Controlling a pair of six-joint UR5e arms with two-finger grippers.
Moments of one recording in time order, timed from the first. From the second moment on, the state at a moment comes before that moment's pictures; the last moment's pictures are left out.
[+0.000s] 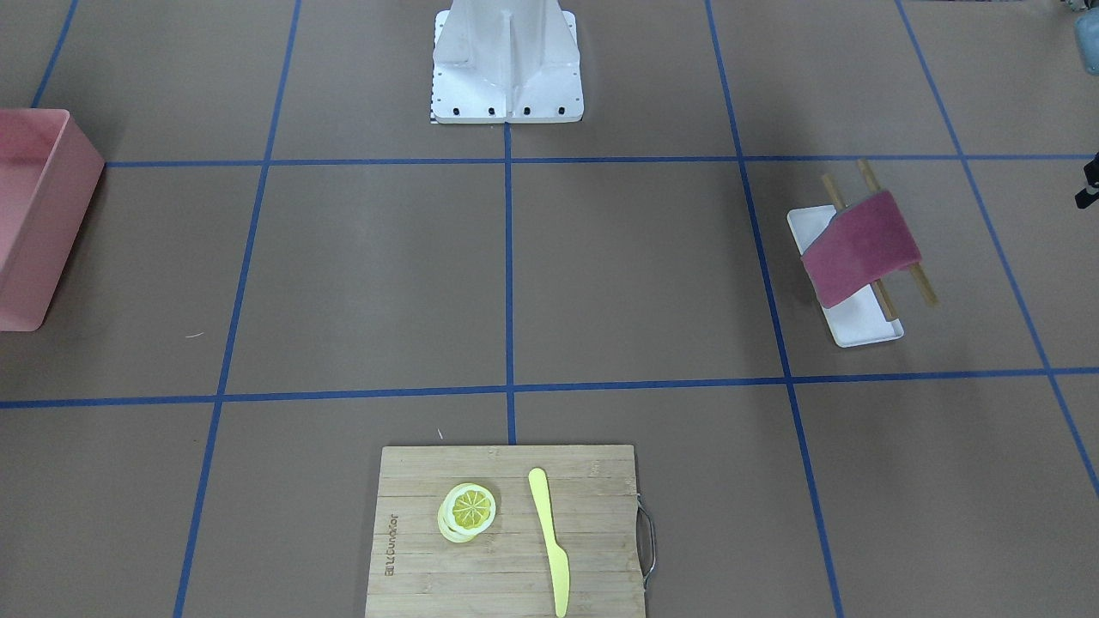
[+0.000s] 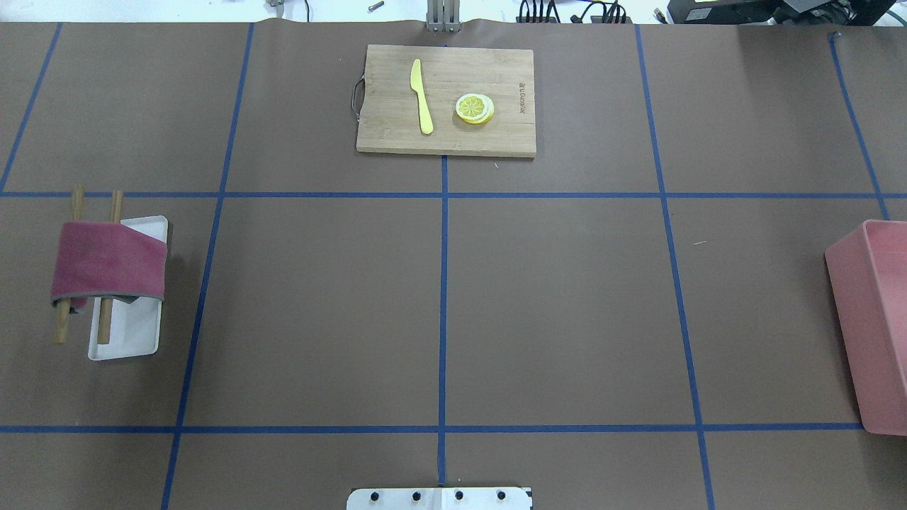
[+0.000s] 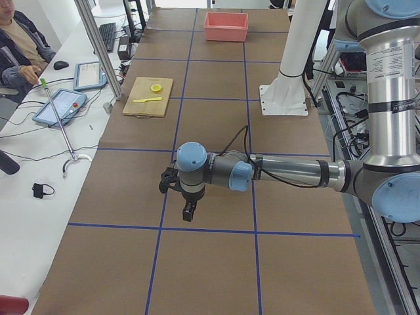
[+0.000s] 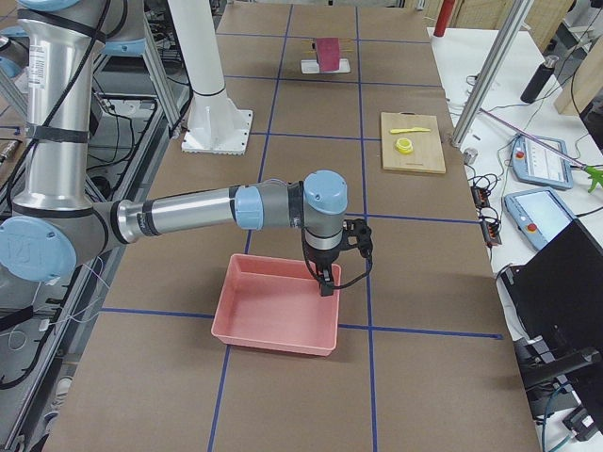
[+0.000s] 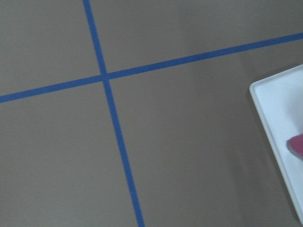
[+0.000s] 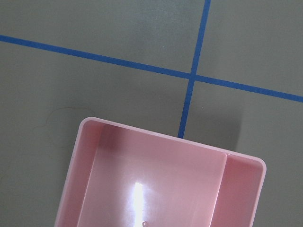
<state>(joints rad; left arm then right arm) -1.46 -1.42 -1.77 -1.70 -2.32 0.00 1.52 -1.71 1.91 -1.68 2.30 -0.09</state>
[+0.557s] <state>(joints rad) -1.46 -1.38 -1.85 -1.73 -2.31 0.01 1.52 -1.72 1.91 -1.68 2.32 -0.09</state>
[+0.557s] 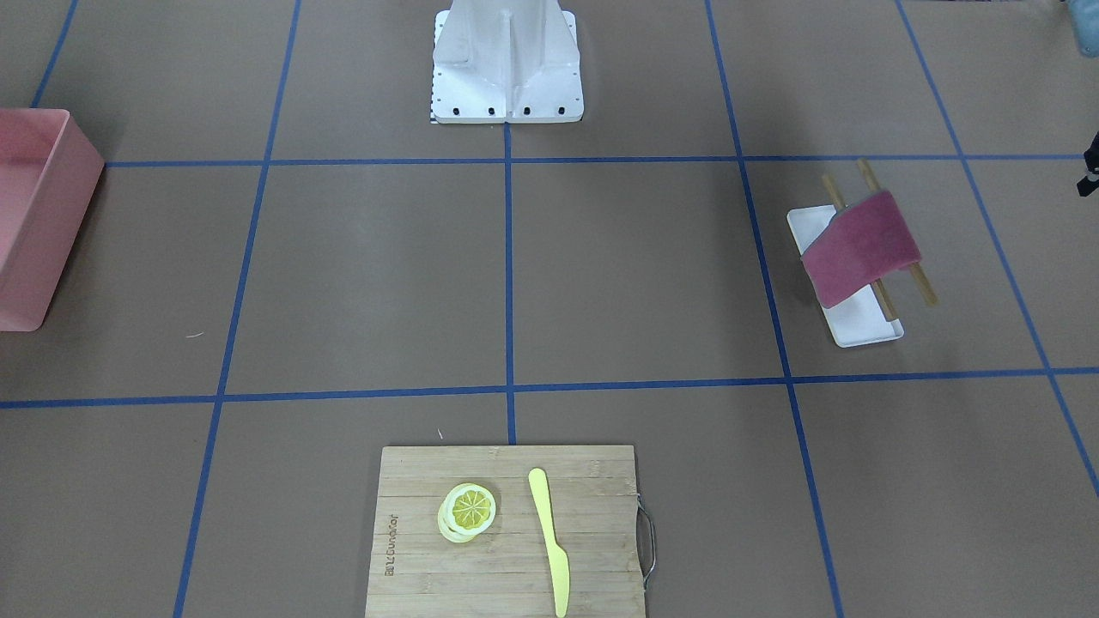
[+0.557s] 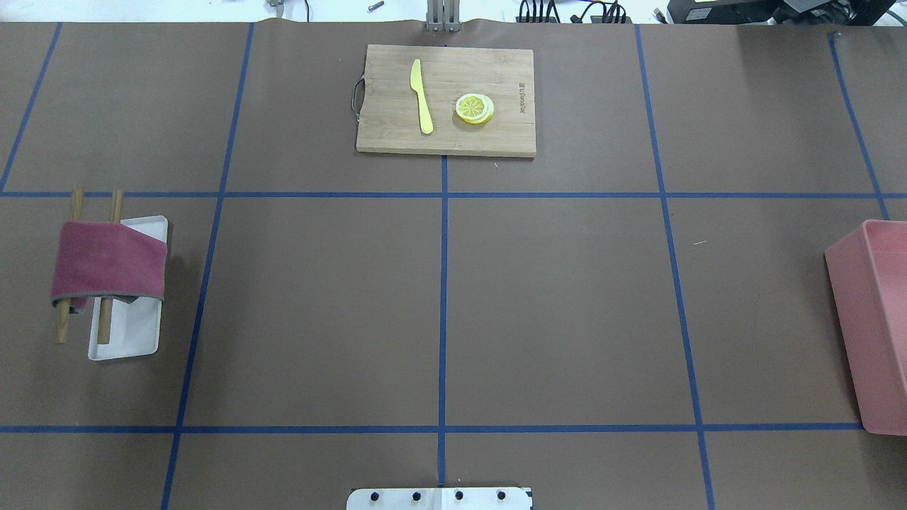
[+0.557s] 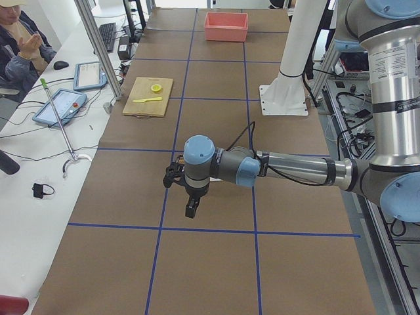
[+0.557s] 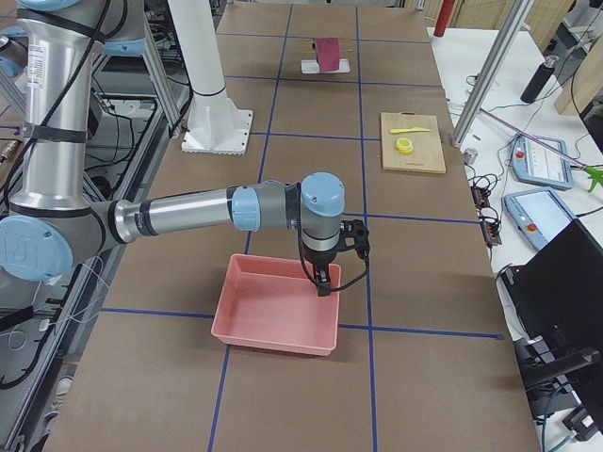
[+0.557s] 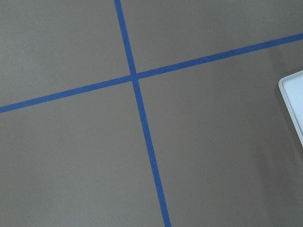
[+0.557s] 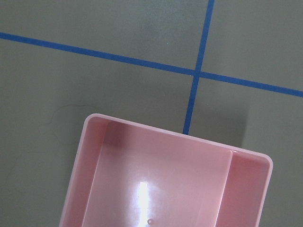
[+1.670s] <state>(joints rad) -1.45 -1.38 -1.80 -1.95 -2.48 -0.08 1.52 -1.72 1.91 -1.67 2.35 -0.09</state>
